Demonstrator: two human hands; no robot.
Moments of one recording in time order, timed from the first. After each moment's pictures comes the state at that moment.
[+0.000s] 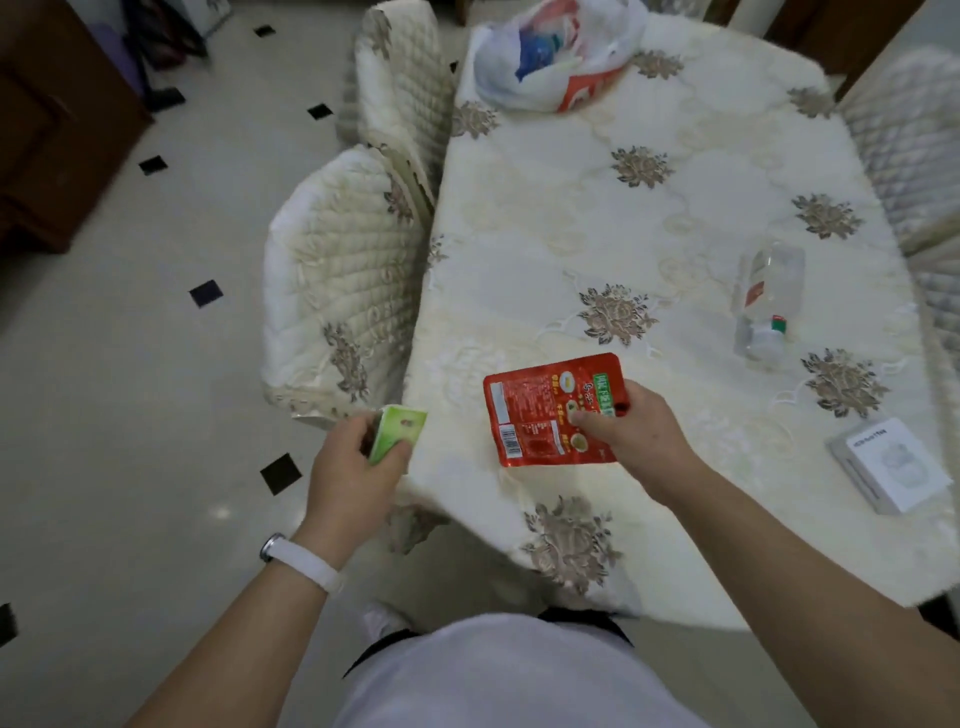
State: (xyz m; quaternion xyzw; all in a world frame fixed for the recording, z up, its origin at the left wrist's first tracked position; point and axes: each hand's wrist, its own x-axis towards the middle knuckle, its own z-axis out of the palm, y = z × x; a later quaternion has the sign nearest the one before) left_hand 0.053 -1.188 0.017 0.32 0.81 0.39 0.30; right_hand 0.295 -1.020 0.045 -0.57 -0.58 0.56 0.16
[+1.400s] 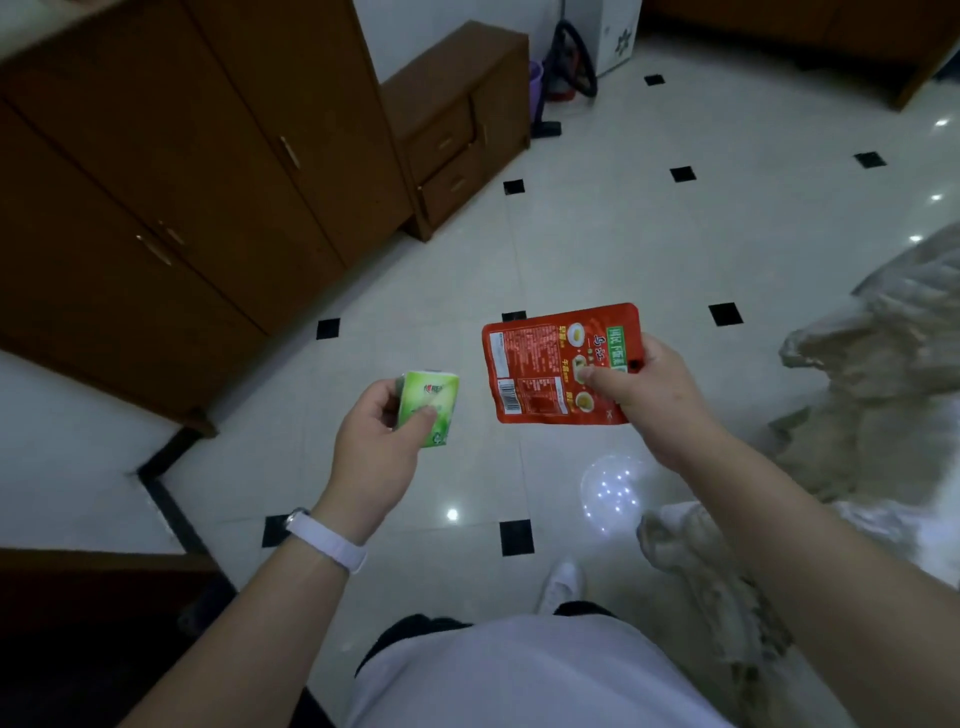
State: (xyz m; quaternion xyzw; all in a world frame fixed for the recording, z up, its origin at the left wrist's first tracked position) left_hand -0.465 -1.324 0.083 0.06 0.80 0.59 0.14; right_hand -0.374 -1.083 0.091 -0.30 -0.66 0.68 0.07
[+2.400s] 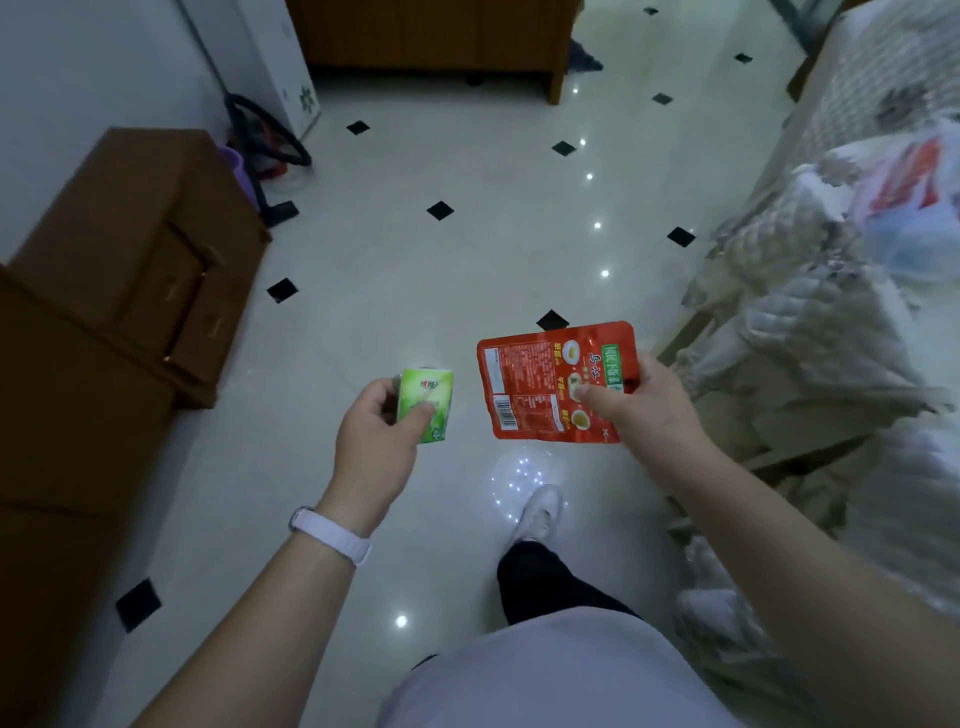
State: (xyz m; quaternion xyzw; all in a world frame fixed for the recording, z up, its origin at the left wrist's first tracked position) left_hand -0.801 -1.047 0.047 0.27 0.72 0.54 0.35; right_hand -0.577 -0.942 0.094 -0.53 -0.56 0.57 0.27
